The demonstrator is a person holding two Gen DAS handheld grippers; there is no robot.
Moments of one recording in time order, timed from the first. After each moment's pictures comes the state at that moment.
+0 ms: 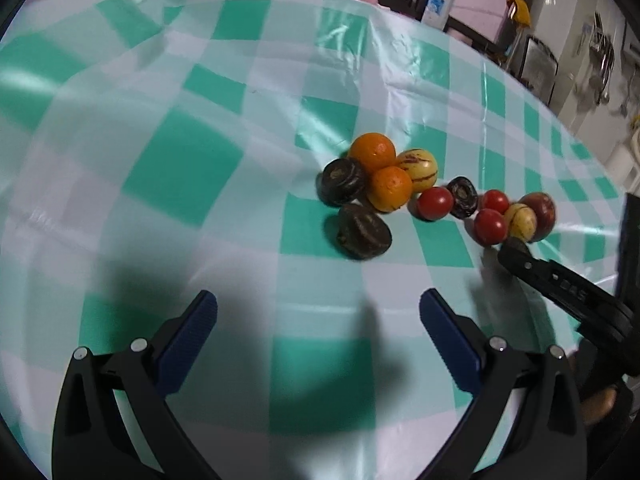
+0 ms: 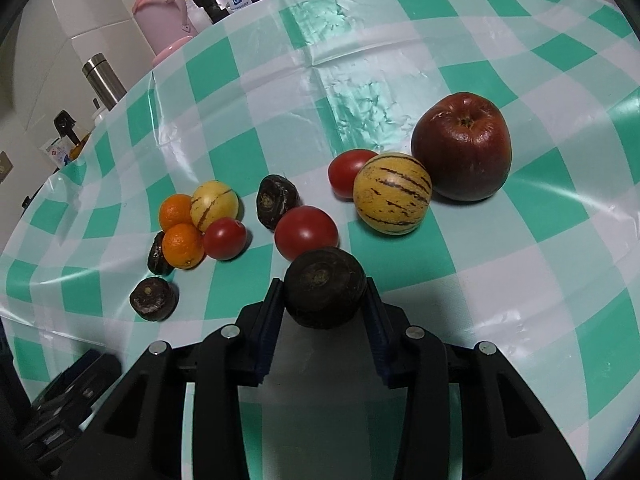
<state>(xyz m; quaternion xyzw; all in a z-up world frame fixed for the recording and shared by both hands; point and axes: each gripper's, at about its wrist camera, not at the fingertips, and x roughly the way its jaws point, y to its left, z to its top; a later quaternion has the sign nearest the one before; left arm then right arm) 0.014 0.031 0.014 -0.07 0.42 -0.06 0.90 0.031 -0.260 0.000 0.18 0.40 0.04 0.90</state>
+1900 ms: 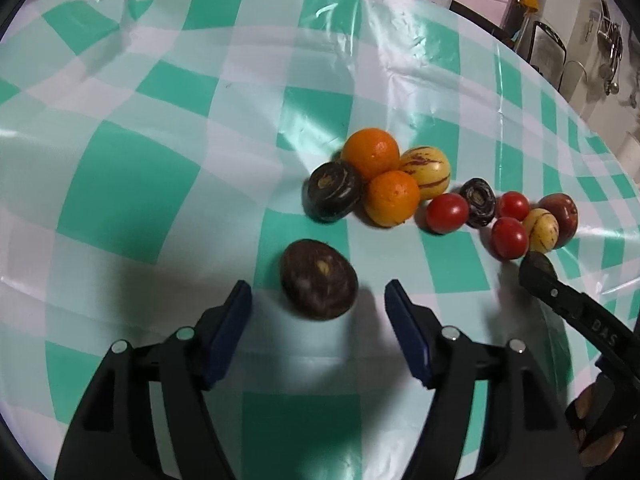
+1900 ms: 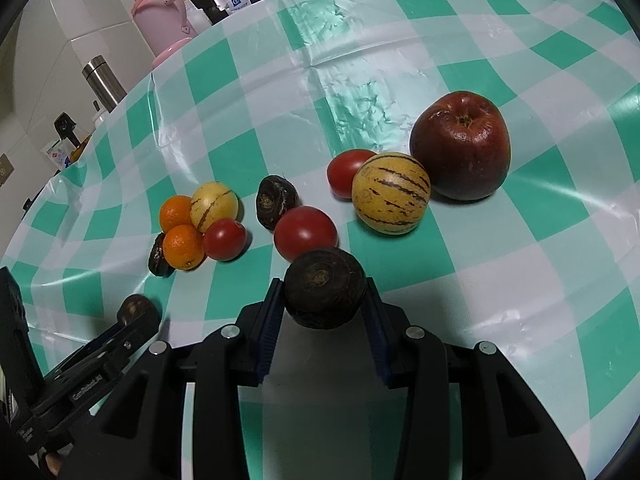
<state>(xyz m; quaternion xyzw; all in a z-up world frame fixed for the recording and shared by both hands) 0.052 0.017 0.000 -0.06 0.44 -0.06 0.89 0.029 -0.261 0.000 0.18 0.40 0.04 0.90</state>
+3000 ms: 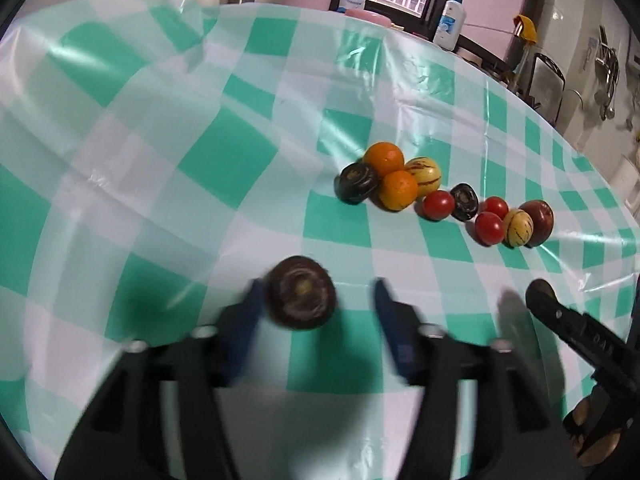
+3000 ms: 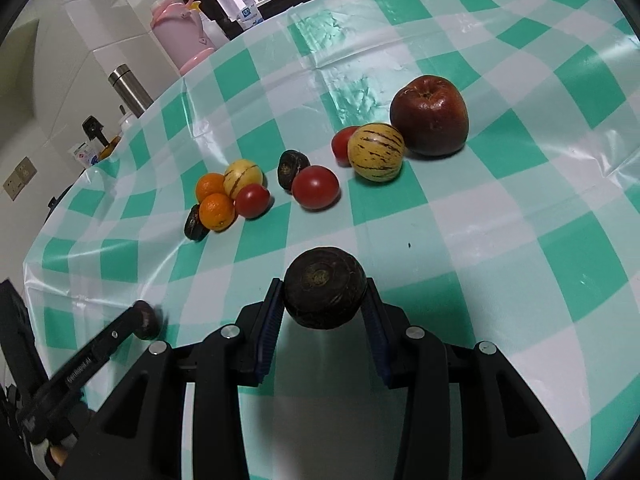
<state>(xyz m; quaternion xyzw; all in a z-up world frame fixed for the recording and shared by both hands) -0.024 0.048 0.020 -0.09 0.40 -0.04 0.91 -0.042 -0.265 0.006 0.20 0.39 0.06 0.90</state>
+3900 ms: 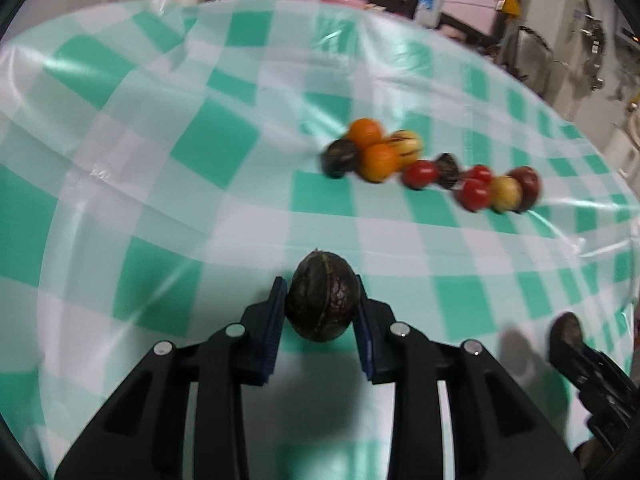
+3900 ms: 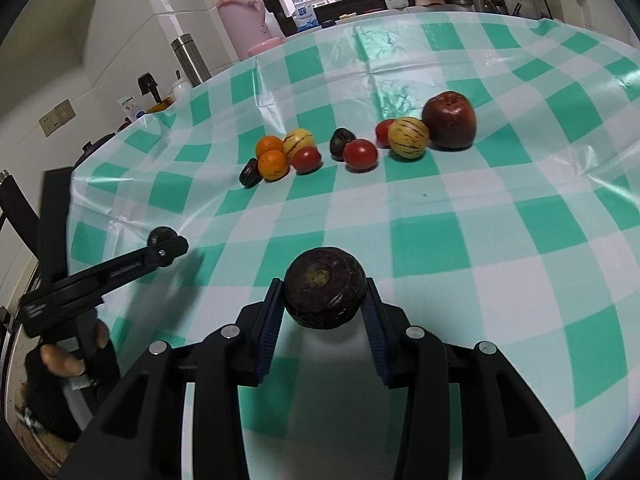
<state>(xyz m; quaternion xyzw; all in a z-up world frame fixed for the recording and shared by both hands) -0.049 0.030 0.030 -0.05 0.41 -0.06 0.91 -0.129 -0.245 0.022 0.13 0.36 0.11 0.92</state>
